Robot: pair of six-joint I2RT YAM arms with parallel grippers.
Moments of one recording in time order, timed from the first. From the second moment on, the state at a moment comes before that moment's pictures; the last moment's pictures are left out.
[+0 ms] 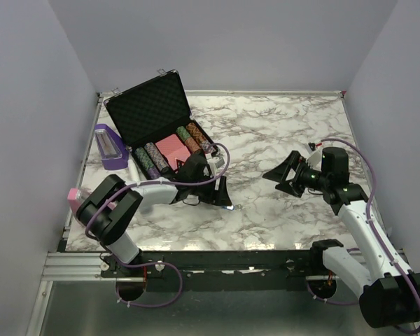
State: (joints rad) left arm -0.70 1.60 0.71 0.13 0.52 -0.50; right arm 0.11 0.89 0.66 -0.43 -0.66 0.75
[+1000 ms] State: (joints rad) left arm -0.73 1.69 0.73 0.22 0.58 -0.50; right arm 0.11 0.89 0.66 -0.45 -0.66 0.74
